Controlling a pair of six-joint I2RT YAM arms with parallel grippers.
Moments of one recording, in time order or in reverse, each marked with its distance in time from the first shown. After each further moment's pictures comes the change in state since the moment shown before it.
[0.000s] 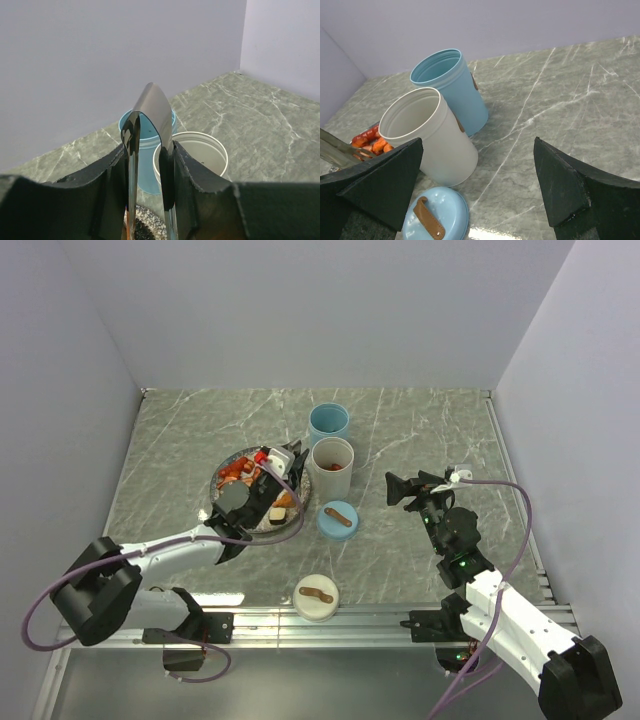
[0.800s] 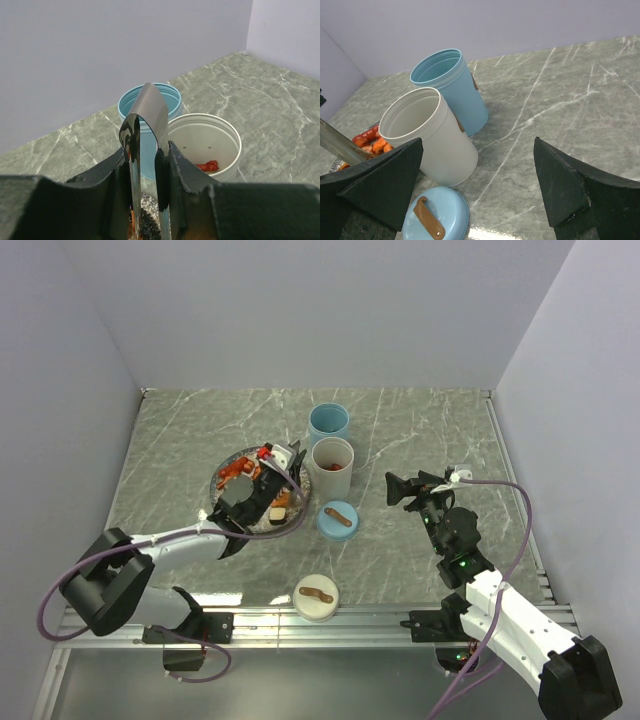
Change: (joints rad) left arm 0.050 0.087 0.002 0.007 0.039 -0.031; right arm 0.000 0.000 0.000 0.000 0.000 0.000
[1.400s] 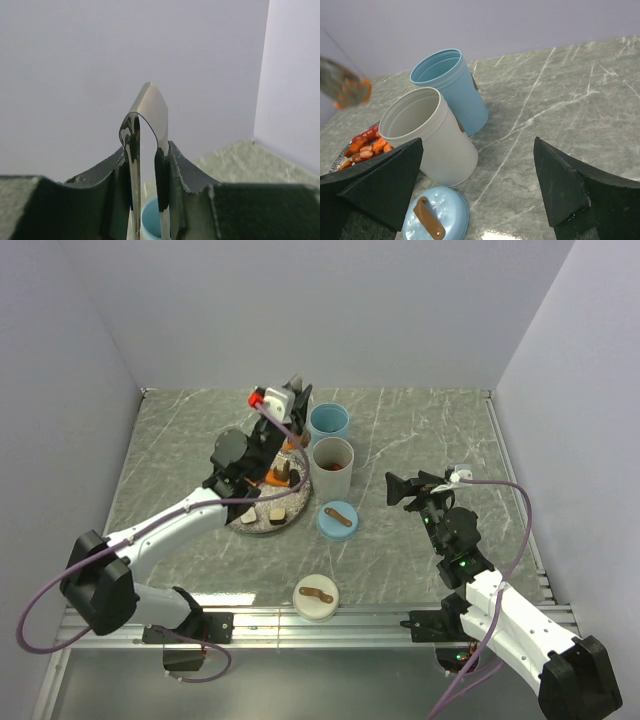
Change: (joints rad) left arm 0.000 -0.034 0.409 -0.209 -0.042 0.045; right arm 0.000 0.000 0.000 0.000 0.000 0.000
